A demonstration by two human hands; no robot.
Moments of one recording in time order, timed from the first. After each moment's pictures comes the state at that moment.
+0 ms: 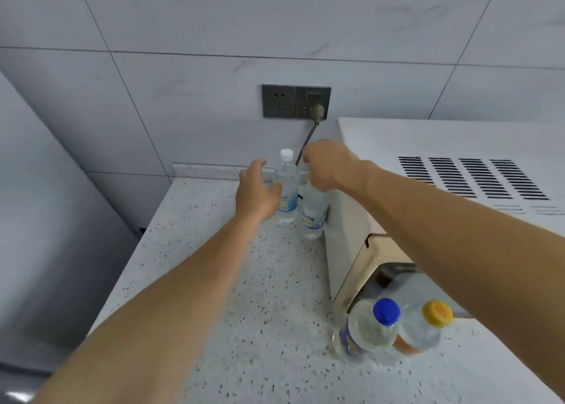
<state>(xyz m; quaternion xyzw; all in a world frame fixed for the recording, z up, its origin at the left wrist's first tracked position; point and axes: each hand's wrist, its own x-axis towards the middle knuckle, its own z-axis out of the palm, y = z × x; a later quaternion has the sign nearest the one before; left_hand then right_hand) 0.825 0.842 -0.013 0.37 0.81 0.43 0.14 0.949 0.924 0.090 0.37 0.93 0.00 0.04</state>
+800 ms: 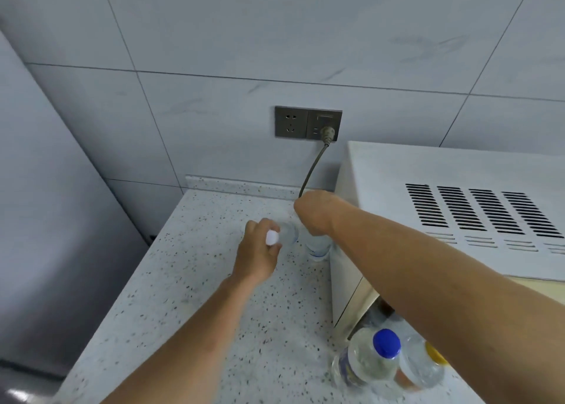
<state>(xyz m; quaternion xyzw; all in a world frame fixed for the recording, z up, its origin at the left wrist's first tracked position) 0.844 0.795 -0.070 0.43 0.81 0.38 0.12 0.933 0.912 0.062 0.23 0.94 0.07 0.23</state>
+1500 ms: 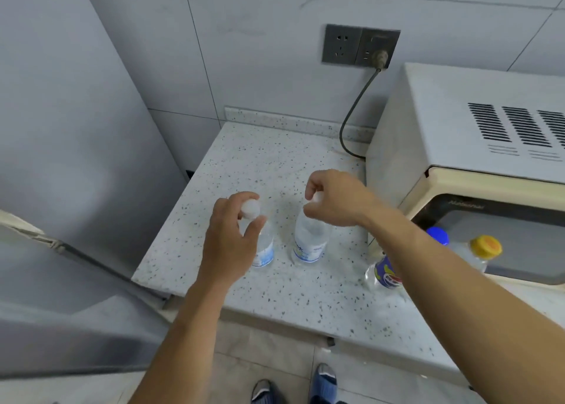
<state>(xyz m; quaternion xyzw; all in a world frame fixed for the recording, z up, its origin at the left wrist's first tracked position) 0.871 0.583 -0.046 0.36 0.81 0.46 0.08 0.981 0.774 0.016 0.30 0.91 -0.27 0.01</state>
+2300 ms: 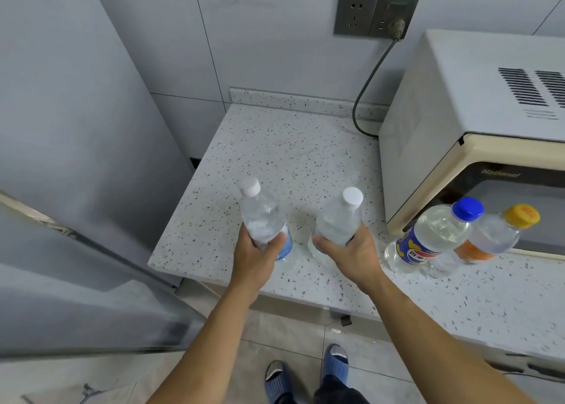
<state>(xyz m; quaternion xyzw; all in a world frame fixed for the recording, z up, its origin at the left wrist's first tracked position) 0.881 0.557 -0.135 0.18 0.73 0.58 0.31 1.030 0.696 -0.137 0.42 0.70 -0.53 -0.24</state>
